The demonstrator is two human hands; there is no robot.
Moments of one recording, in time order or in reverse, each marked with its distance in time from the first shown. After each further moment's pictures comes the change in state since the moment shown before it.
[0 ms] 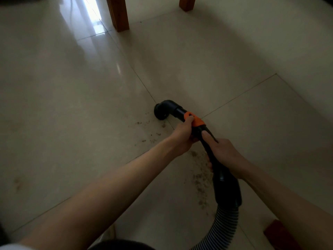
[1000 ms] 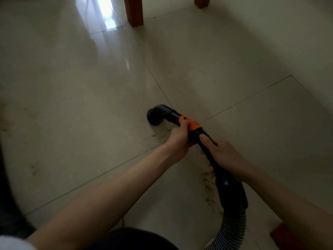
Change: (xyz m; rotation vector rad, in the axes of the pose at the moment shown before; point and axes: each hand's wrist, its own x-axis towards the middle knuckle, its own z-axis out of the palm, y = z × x) left_hand -0.031 -0.004 -0.035 -0.175 0.091 0.041; right_hand -0.010 0.000 0.025 -0.119 -0.091 -0.063
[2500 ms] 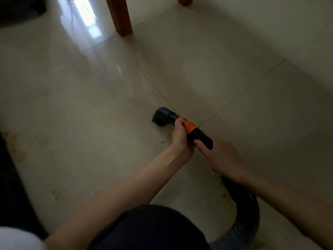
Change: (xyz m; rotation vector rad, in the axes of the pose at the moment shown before) left_hand 0.003 0.025 -0.009 -0.035 0.139 -0.066; right_hand -0.015 -0.026 0.033 -0.406 0.192 -0.122
